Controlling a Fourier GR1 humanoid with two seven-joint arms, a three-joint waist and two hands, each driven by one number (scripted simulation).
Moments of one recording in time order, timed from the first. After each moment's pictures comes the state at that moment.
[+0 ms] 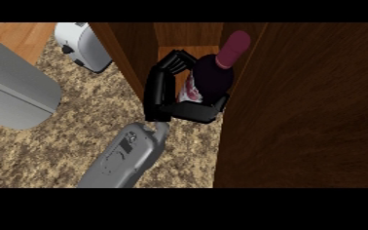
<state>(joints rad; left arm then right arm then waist) -0.57 0.00 -0.45 -1.34 0.32 0.61 -0.18 -0.09 -0.06 0.03 -2.49 -0.10 0.13 0.67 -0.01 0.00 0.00</state>
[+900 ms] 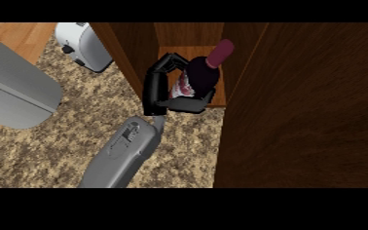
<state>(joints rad) -0.59 0.00 -0.40 -1.10 0.33 0.59 -0.39 -0.10 -0.05 0.06 -2.48 -0.09 0.13 0.65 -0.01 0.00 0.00</state>
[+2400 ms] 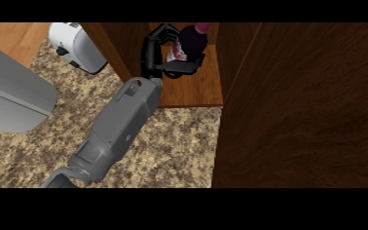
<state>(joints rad) -0.97 0.00 -0.18 -0.51 0.42 0.49 -0.59 -0.05 -0.03 0.06 -2.47 -0.11 0.15 0.62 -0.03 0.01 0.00</state>
